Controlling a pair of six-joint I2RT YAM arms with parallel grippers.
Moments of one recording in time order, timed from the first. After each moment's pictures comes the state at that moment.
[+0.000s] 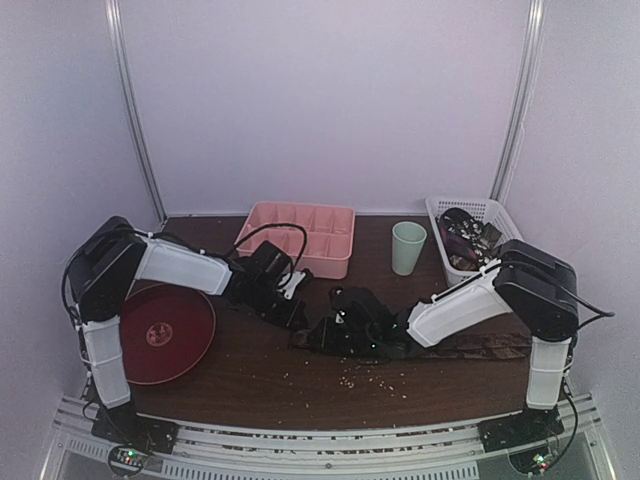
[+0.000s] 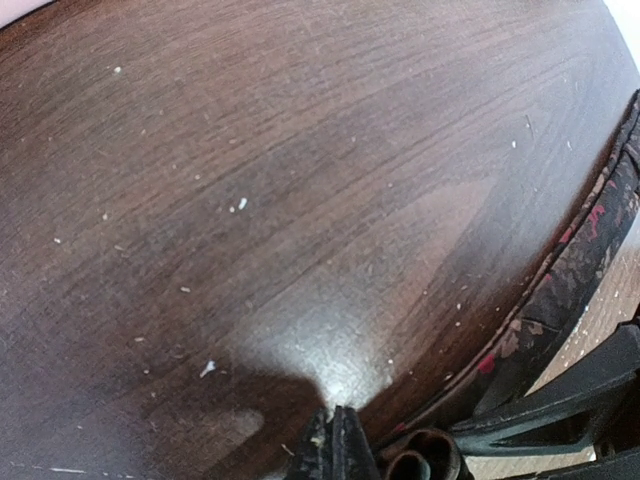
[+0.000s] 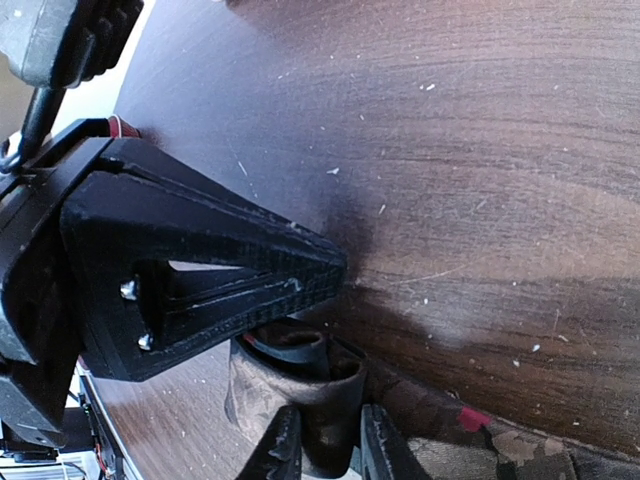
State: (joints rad) left arm -0.77 1.95 1.15 -0.20 0.32 -0.29; right arm 1.04 1.96 0.98 0.30 0.04 1.02
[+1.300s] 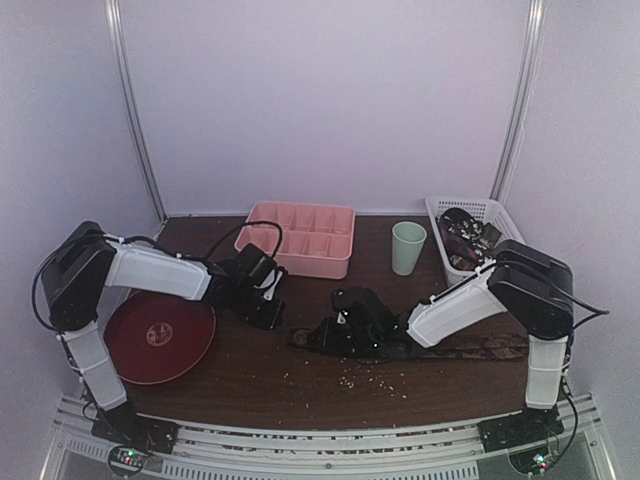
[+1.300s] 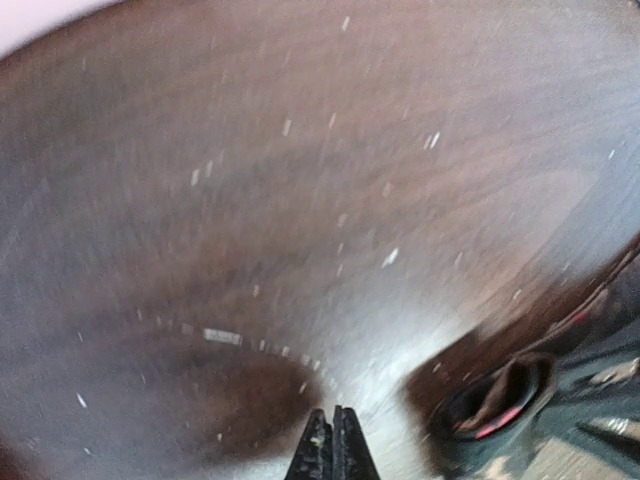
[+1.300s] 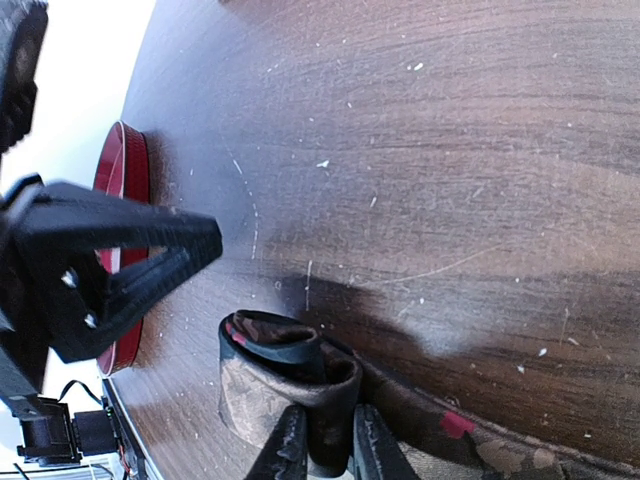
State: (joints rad) left arm -0.77 1.79 1.02 -0.25 0.06 -0.37; right arm 1.02 1.98 0.96 0.37 -0.03 1.08
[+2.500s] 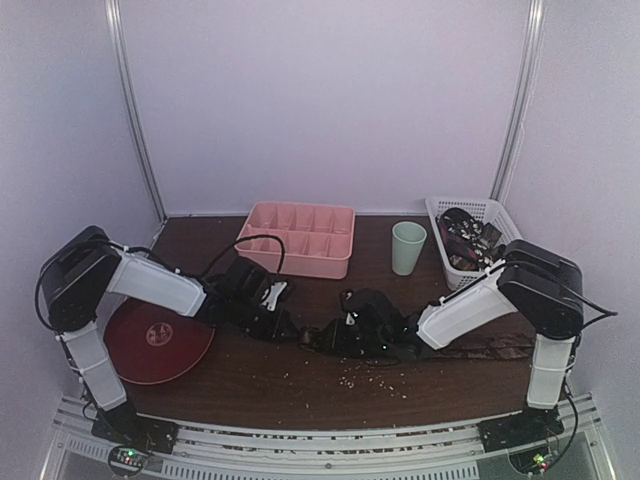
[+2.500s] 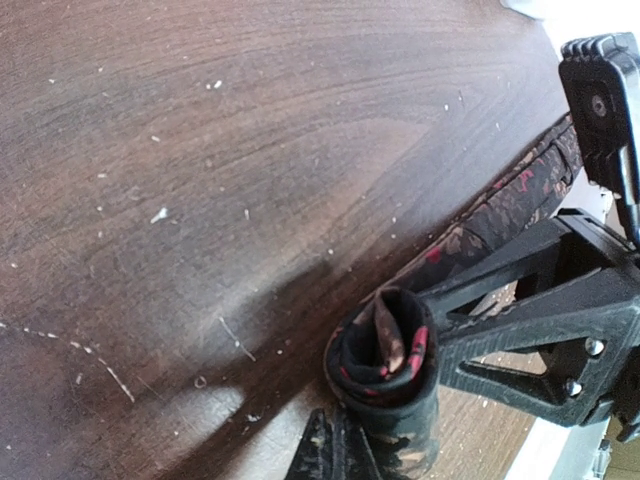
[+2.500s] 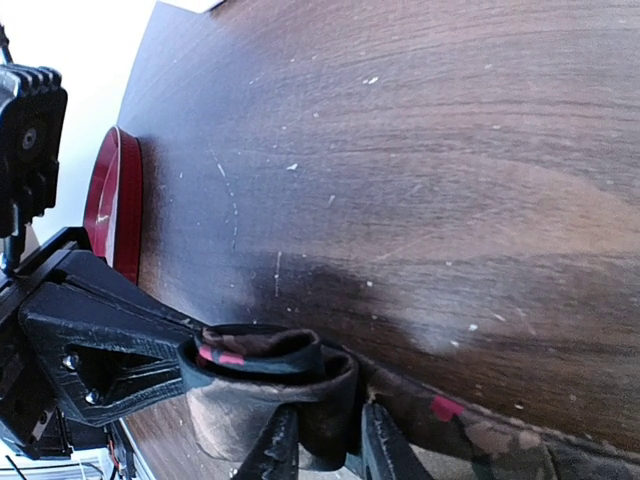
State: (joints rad) left arm -0.77 1.78 0.85 0.06 0.43 -0.49; right arm 1.01 1.93 0.89 0.39 0.00 1.05
